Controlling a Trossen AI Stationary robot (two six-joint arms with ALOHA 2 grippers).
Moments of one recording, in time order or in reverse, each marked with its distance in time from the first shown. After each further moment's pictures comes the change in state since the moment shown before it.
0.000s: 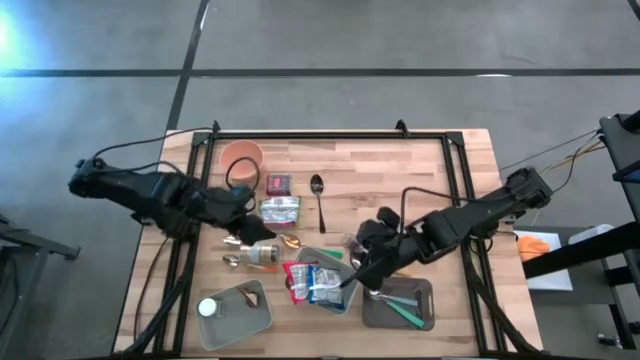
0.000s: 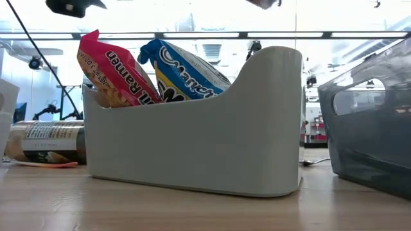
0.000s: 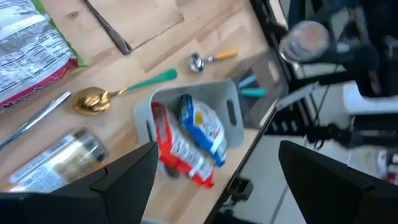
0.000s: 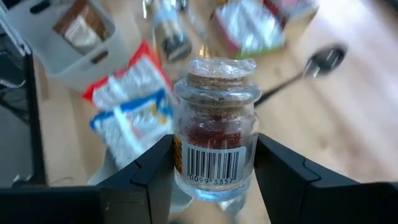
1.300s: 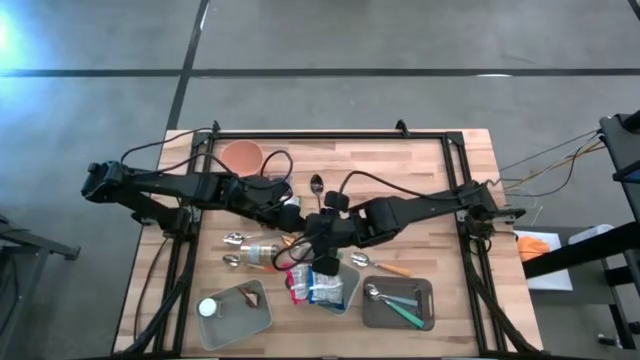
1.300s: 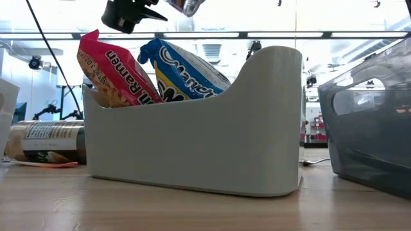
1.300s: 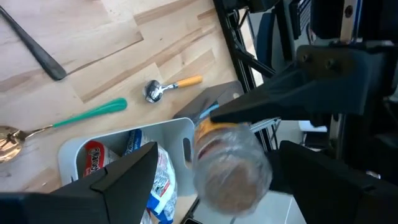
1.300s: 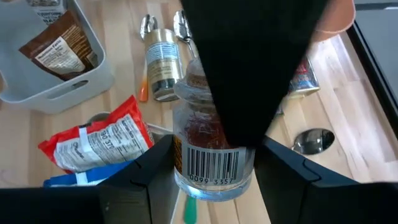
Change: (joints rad) left arm 0.150 0.210 0.000 0.347 0.144 -0.025; right arm -0.169 0.415 0.583 -0.160 -0.087 -0.407
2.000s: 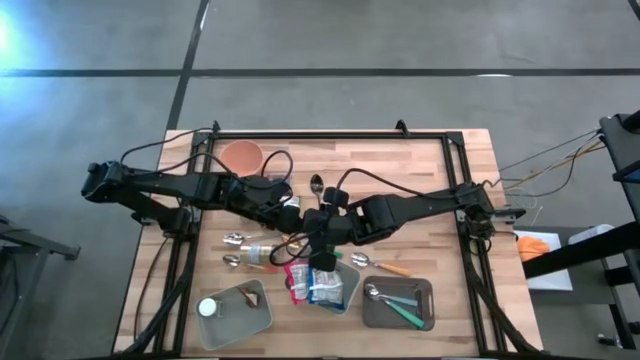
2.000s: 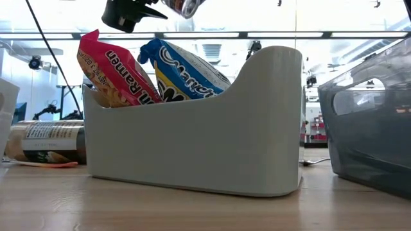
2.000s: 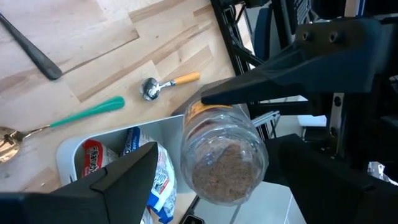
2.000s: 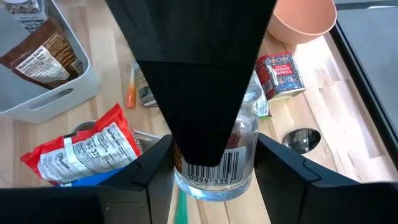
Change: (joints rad) left arm -0.002 -0.002 0.000 0.003 0.015 0.019; right arm -0.013 0.025 0.049 -0.033 0.036 0.010
